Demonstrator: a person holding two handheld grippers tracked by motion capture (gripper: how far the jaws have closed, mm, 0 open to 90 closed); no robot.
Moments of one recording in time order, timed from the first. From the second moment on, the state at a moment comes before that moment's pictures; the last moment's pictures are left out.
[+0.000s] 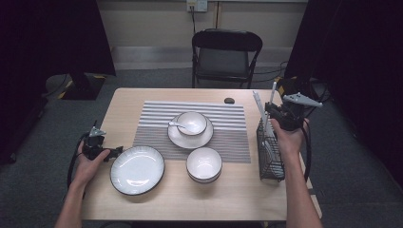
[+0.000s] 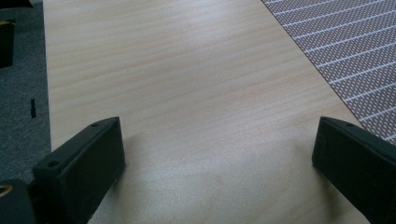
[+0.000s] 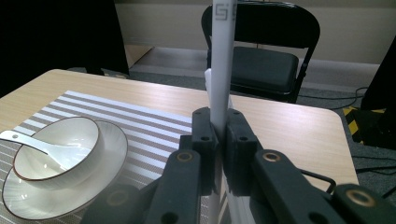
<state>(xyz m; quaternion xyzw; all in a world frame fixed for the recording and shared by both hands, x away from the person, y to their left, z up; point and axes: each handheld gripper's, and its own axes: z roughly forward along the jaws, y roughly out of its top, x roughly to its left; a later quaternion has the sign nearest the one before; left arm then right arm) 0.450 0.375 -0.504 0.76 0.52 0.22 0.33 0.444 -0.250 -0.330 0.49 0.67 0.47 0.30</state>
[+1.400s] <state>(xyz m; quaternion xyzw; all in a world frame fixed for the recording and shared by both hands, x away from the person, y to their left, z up) 0.450 0.375 -0.504 0.76 0.52 0.22 0.33 0.445 -0.243 -0.300 0.46 0.66 0.50 0.32</state>
